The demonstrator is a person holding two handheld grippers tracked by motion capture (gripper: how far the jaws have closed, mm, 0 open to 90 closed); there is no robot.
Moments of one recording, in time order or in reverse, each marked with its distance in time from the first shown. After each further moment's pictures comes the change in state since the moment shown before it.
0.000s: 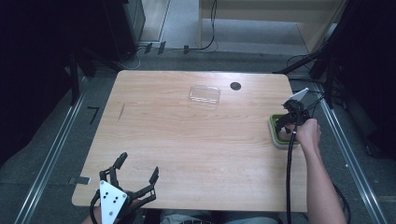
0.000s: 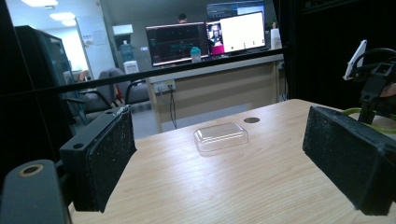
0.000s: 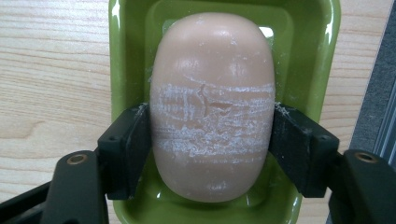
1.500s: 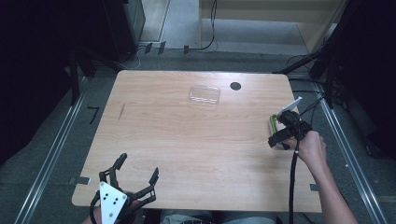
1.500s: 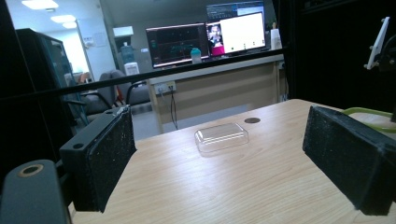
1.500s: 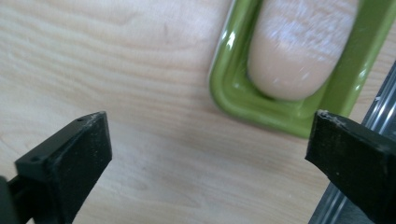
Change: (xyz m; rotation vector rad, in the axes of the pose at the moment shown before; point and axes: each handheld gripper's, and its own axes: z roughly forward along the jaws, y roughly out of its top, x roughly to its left) left arm 0.000 0.000 -0.002 -0.003 0.000 0.013; right arm 0.048 -0.066 -0.042 -0.029 -0.028 -0.258
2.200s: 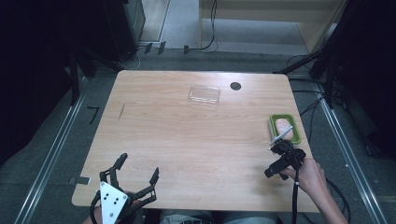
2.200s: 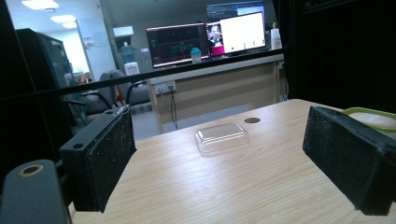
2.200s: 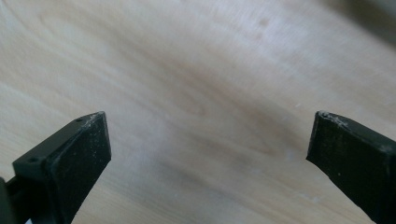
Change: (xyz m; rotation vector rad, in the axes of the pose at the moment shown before) left arm -0.001 0.000 0.001 0.001 0.001 -0.002; right arm 0.035 -0.064 0.032 0.077 0.071 -0.151
